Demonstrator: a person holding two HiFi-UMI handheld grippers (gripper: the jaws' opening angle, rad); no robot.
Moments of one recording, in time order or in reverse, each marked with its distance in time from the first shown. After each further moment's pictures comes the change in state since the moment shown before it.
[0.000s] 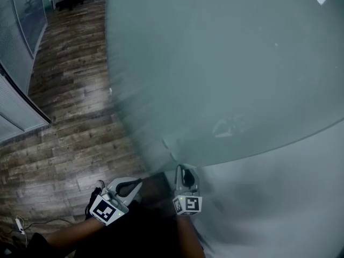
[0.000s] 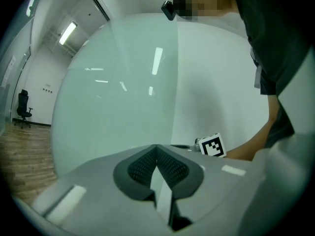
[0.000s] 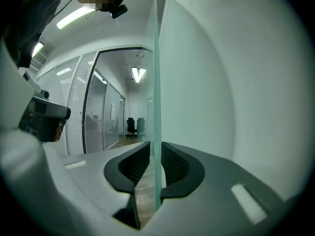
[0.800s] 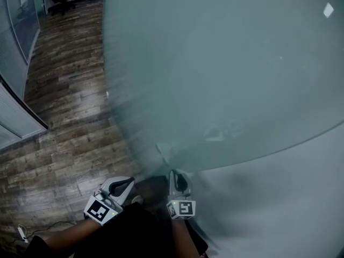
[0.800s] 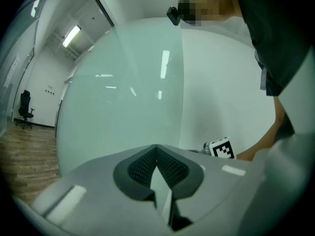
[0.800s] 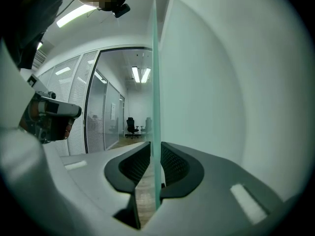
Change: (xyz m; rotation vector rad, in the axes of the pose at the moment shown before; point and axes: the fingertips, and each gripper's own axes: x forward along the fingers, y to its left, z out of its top) left arm -0.043 0.024 0.000 0.011 -0.038 0.004; right arm -0.020 0.052 -0.014 0.015 -0.003 -0.021
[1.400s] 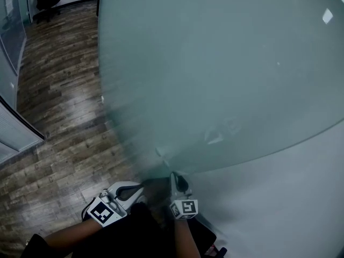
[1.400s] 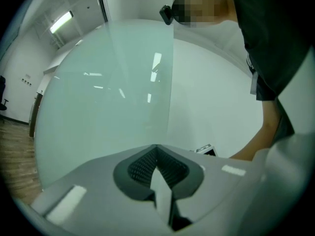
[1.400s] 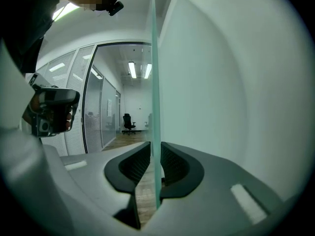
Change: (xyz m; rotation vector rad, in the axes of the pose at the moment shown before) left arm -0.026 -0.009 0.016 -0.027 -0.034 -0.264; right arm -0.008 0.034 -0.016 0.017 0.064 -0.053
